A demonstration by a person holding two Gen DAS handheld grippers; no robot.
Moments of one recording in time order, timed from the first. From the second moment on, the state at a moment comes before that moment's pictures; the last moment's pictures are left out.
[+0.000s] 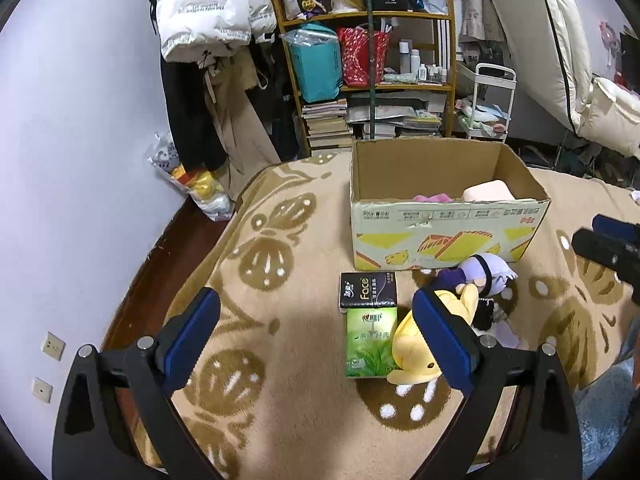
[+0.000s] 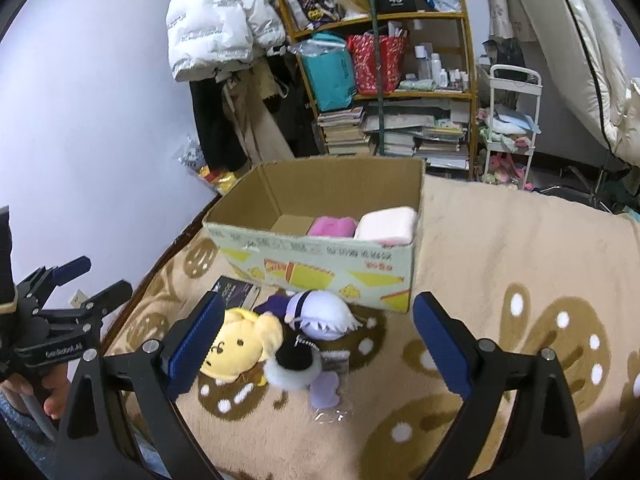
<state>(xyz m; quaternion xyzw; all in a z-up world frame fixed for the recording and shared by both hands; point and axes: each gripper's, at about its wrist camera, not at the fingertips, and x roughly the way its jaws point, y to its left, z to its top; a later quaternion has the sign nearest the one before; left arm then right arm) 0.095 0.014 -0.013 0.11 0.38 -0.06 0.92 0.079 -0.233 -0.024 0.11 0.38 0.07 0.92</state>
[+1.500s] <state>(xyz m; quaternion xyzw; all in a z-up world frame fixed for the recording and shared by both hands) 0.167 0.031 -0.100 0.03 0.54 -0.11 0.84 0.122 -0.132 -0.107 0.00 0.47 0.17 0.87</state>
